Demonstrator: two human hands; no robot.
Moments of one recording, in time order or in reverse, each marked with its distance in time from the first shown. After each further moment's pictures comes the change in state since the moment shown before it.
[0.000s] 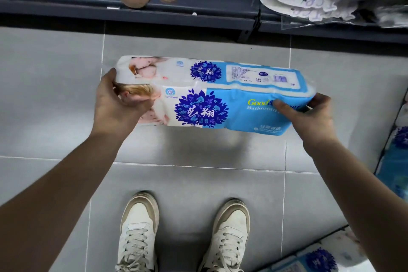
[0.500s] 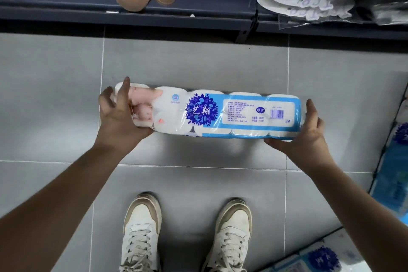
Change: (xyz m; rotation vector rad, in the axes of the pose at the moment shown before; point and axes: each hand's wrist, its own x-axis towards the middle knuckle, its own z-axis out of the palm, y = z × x) left_hand -0.012 -0.027 -0.013 0.523 -0.102 0.130; right_hand -0.046 0.028 -0.012 -0.523 -0.141 -0.162
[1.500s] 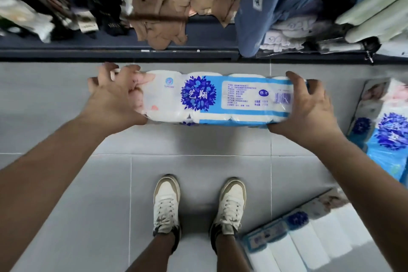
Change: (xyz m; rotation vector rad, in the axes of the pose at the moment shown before) left_hand -0.038 0.127 -0.181 0.374 -0.131 0.053; right_hand -0.068 -0.158 -0.144 -0.384 0.010 -0.138
